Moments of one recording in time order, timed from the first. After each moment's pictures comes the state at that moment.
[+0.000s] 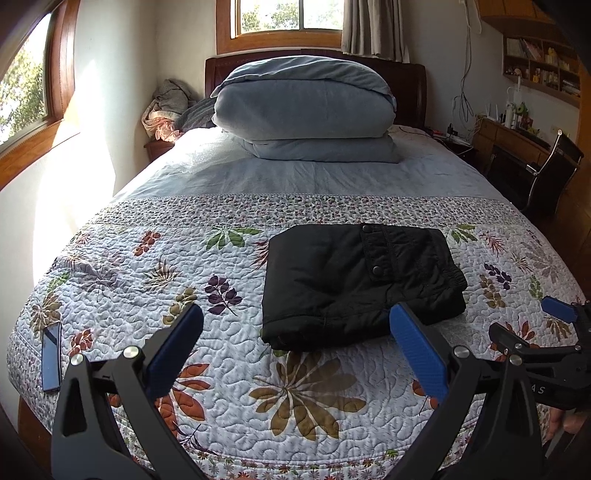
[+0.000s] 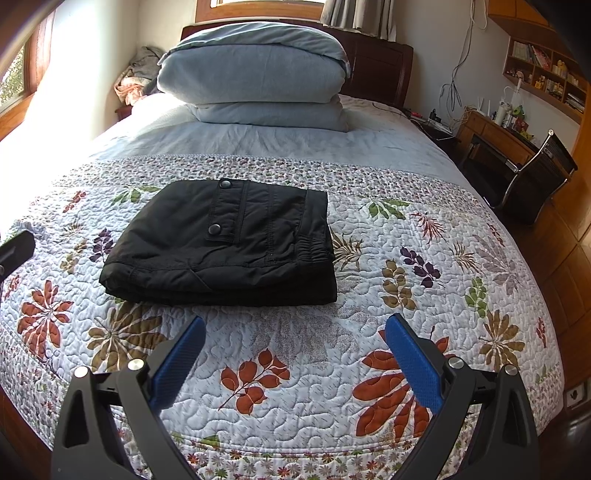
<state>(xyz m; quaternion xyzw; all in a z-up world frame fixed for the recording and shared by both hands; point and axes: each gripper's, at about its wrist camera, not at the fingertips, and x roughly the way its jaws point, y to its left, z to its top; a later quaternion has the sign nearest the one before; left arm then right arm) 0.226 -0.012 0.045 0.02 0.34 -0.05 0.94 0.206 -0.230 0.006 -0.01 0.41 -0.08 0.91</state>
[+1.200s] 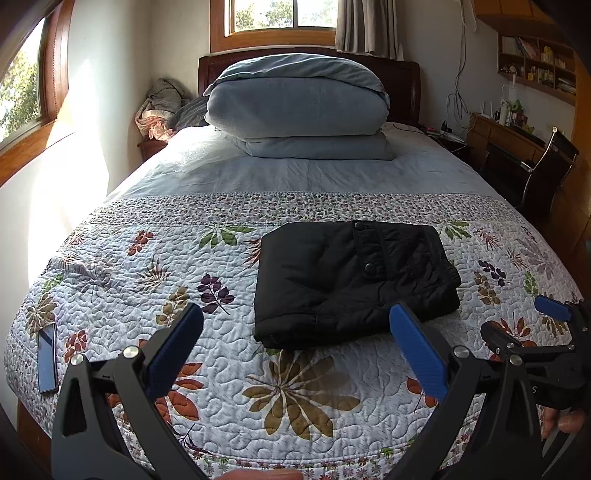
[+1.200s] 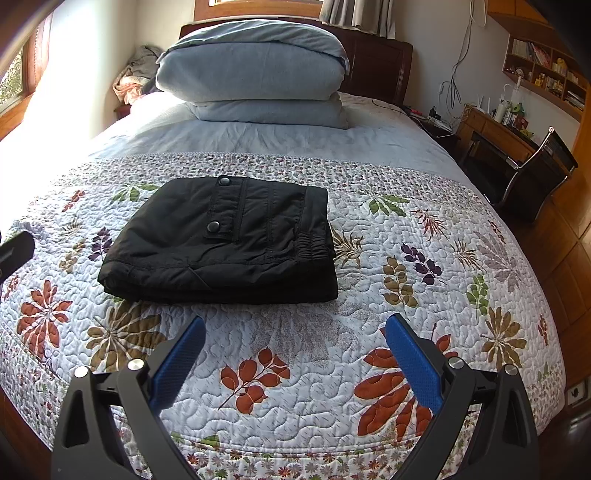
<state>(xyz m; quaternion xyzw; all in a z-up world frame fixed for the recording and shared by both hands) 0.226 -0.017 0.043 0.03 0.34 -0.06 0.94 0.209 -0.231 0.003 -0.01 0.41 -0.08 0.91</state>
